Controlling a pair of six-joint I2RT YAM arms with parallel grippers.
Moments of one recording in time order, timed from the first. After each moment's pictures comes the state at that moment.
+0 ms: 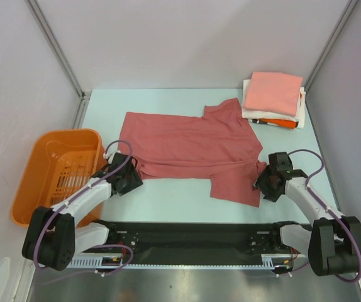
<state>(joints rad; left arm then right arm) -0.31 1.14 0.50 -0.45 -0.15 -0.76 0.09 1.10 0.54 -0.62 0.05 0.76</state>
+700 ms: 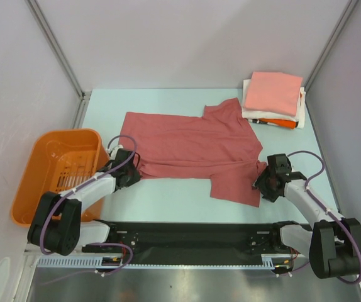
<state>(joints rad) -0.31 1.27 0.52 -0.25 -0.19 -0.76 0.10 1.09 0.50 -0.57 0.06 0.79</state>
